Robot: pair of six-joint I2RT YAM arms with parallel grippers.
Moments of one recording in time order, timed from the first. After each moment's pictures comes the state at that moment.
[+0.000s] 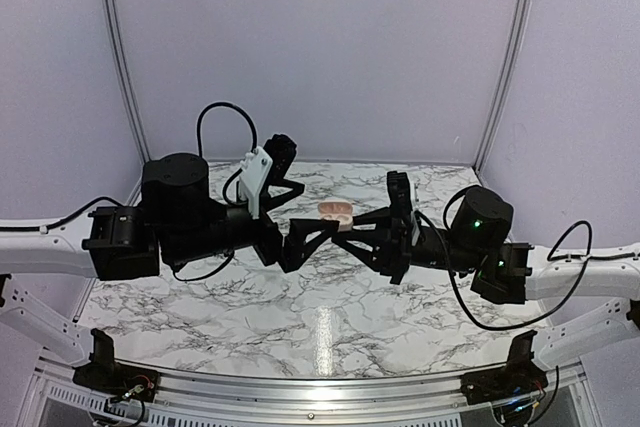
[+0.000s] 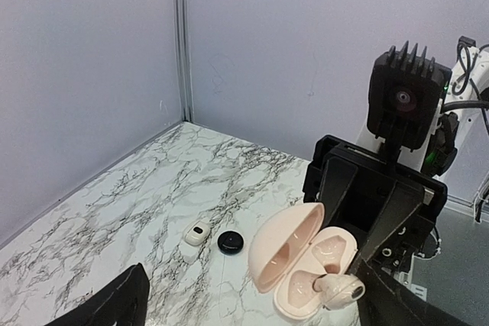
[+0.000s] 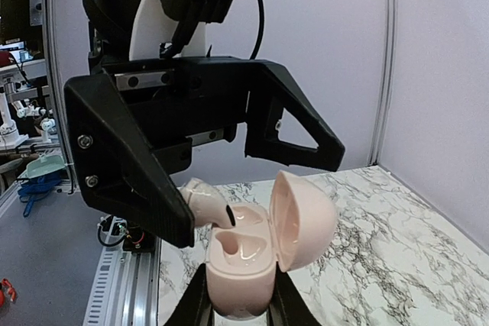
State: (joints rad) left arm -1.25 1.26 1.06 0.05 -0.19 -0.07; right arm 1.04 1.12 0.66 0.56 -0.36 0.03
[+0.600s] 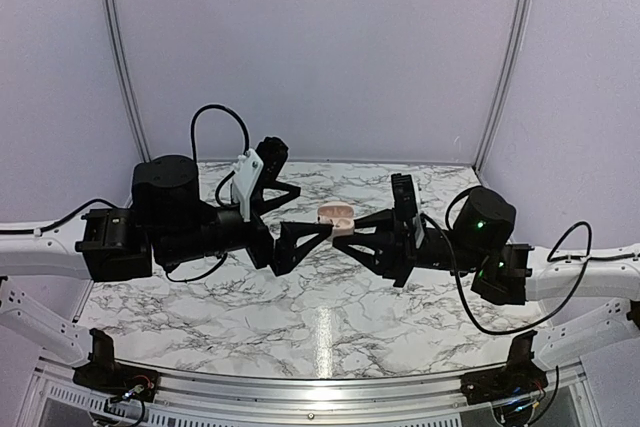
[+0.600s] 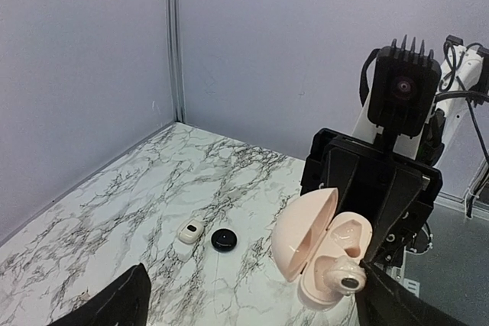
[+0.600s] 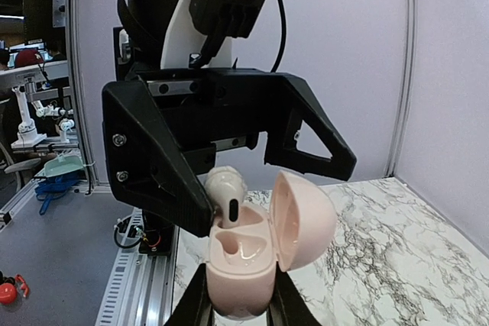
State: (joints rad) left arm -1.23 1.22 1.03 0.05 -0.16 -0.07; right arm 1.03 1.12 0.65 0.60 -0.45 0.04
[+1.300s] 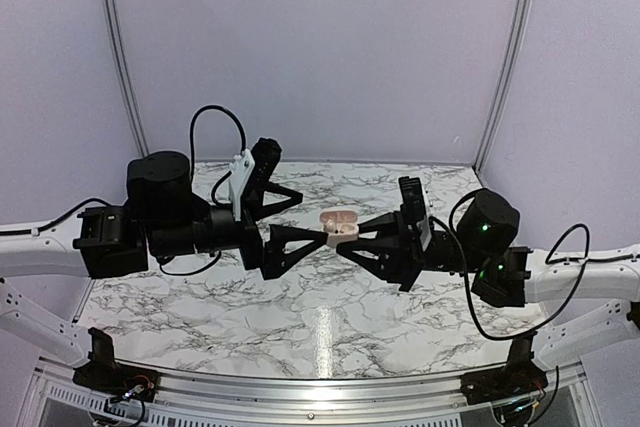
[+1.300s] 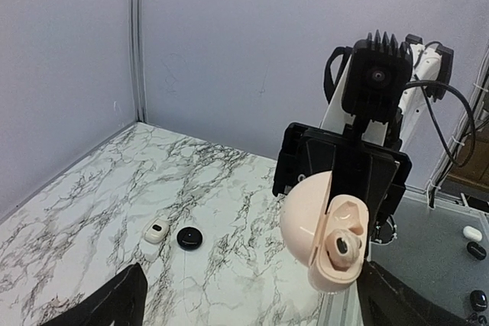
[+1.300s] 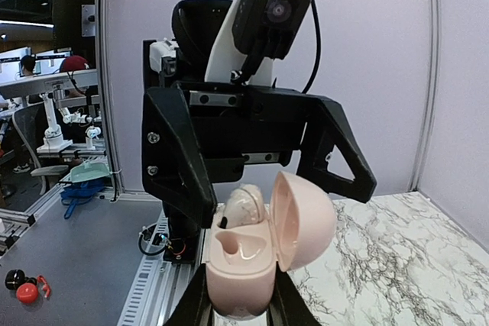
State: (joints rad) left arm -1.19 1.20 1.00 0.06 0.04 -0.10; right arm 1.02 1.12 0.62 0.68 -0.54 0.09
